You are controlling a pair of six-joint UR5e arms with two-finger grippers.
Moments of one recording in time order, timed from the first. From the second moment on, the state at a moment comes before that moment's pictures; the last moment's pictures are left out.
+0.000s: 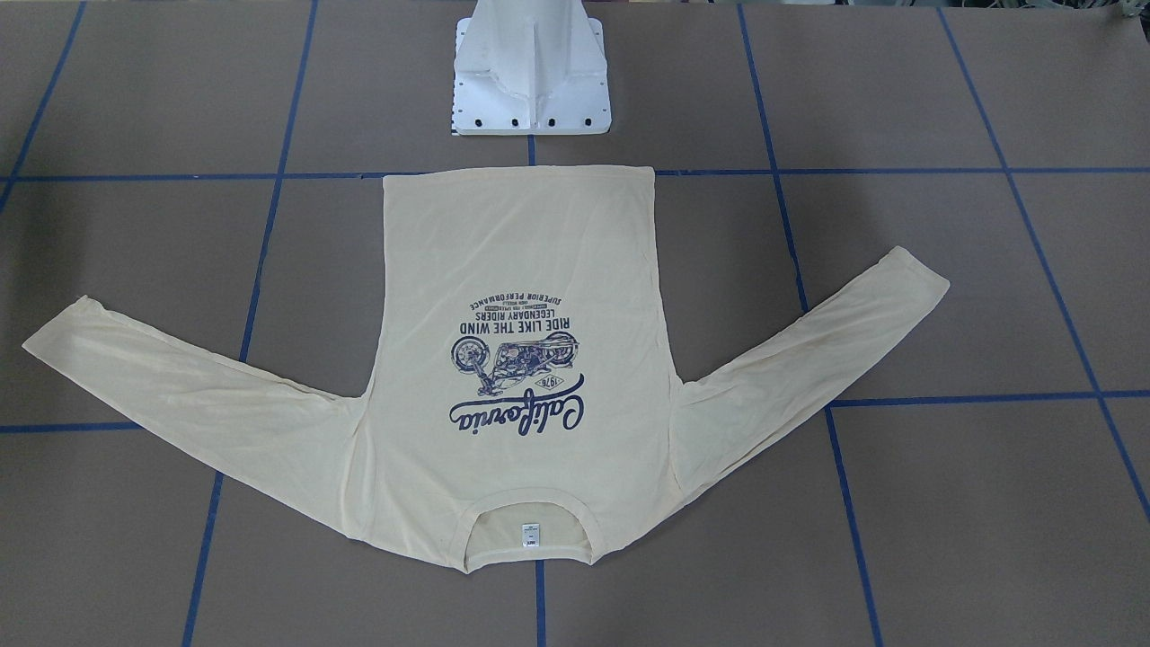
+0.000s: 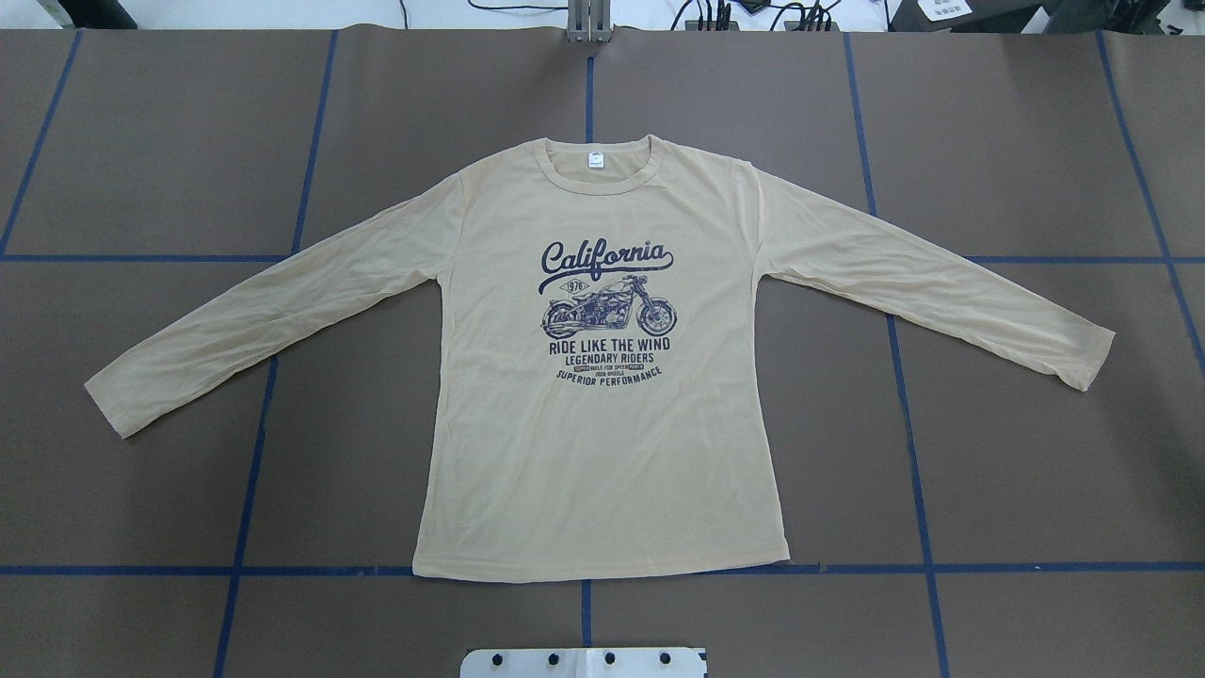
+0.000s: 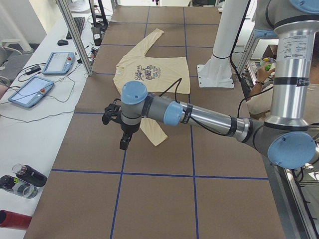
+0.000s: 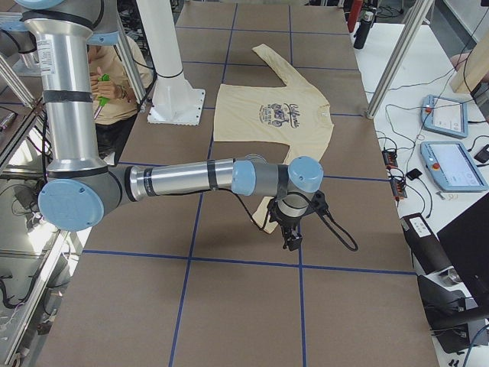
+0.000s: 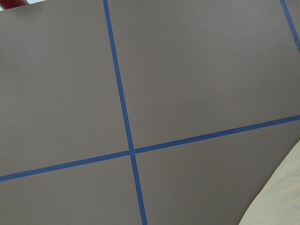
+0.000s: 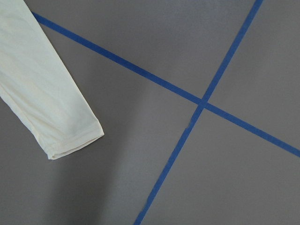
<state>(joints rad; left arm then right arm) -1.57 -1.57 -1.83 -1.62 -2.34 -0.01 1.51 -1.51 1.67 -1.78 2.32 -0.46</state>
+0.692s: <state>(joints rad) -1.56 -1.54 -1.85 -1.63 -2.35 -0.01 1.51 -1.54 1.67 -1.71 2.38 -0.47</state>
